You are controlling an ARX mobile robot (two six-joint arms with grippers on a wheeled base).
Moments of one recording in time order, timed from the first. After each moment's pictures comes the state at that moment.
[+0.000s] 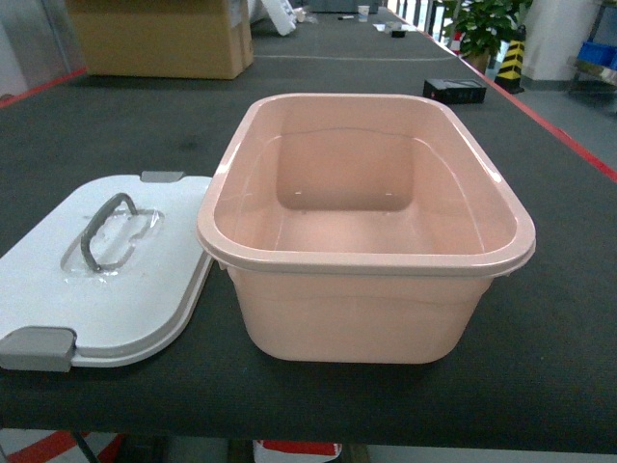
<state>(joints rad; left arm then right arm) -0.12 0.20 0.01 0.25 -0.22 0.00 0.00 0.00 0.01 -0.01 0.00 0.00</state>
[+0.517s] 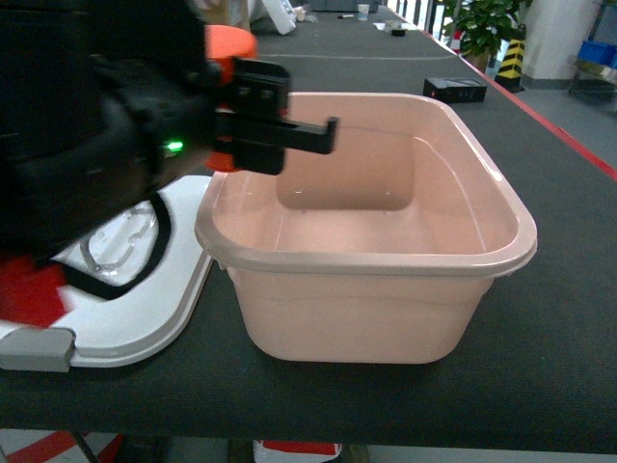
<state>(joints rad) -0.51 1.75 0.79 0.90 -0.28 0.08 0.00 0.00 0.01 -0.01 0.00 0.00</state>
